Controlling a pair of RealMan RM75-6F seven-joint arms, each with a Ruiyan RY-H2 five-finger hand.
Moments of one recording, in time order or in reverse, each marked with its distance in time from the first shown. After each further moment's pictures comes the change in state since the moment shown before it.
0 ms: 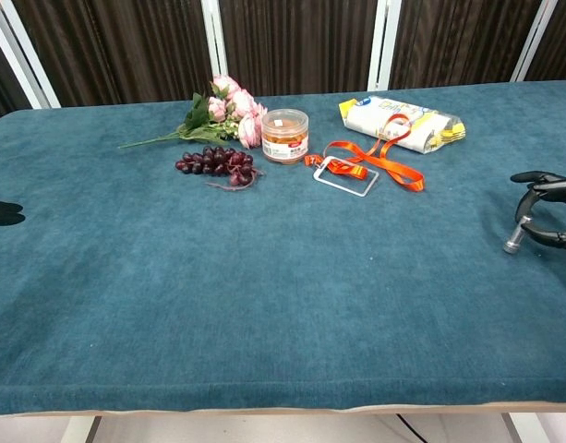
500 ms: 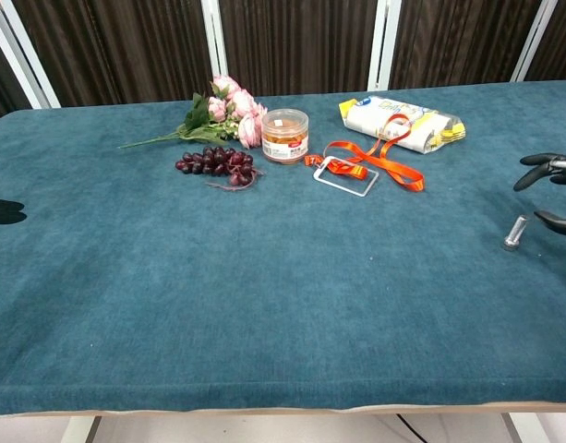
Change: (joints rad) left arm 0.003 0.000 0.000 -0.006 0.008 0.013 0.008; right arm -0.021 0.062 -0.005 -0.072 -0.031 0.081 -0.031
